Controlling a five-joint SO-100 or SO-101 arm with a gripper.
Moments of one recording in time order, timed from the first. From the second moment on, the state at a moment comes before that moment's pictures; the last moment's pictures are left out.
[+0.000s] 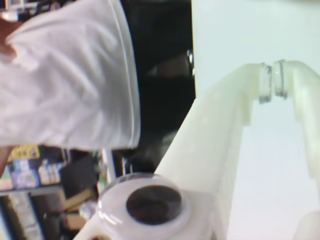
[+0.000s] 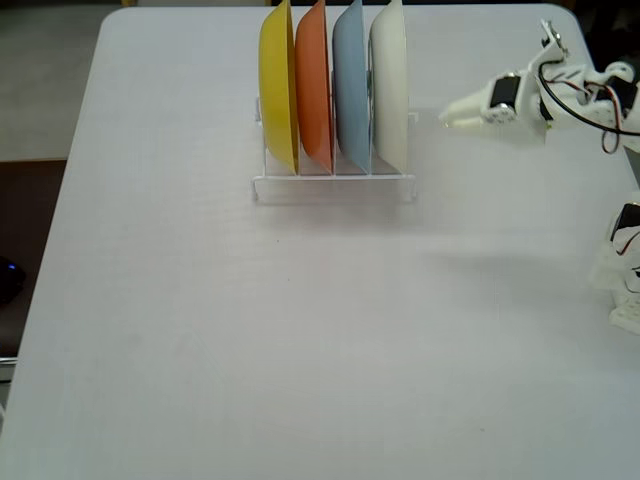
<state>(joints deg) 22.8 138.2 117.9 38.8 -21.7</state>
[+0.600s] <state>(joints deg) 35.2 119.9 95.6 42.7 -34.8</state>
